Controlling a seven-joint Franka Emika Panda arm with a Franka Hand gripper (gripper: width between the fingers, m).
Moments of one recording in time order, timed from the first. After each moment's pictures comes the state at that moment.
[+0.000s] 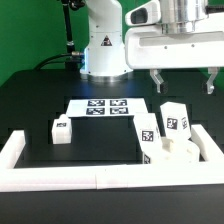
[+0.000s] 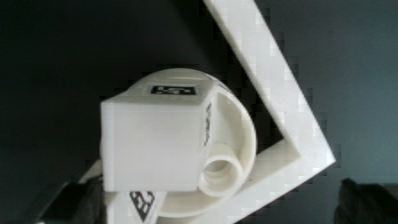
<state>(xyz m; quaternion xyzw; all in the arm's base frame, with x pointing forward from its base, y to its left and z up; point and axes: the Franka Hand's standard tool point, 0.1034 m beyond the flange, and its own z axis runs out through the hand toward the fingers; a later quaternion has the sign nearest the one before) 0.588 0.099 0.124 -0.97 0.22 -0.04 0.06</state>
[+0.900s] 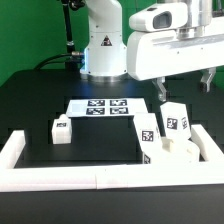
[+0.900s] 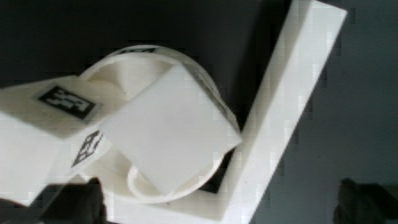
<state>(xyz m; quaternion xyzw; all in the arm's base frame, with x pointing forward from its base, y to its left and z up) 0.585 0.101 0.113 -0.97 -0.25 -0.04 0.01</state>
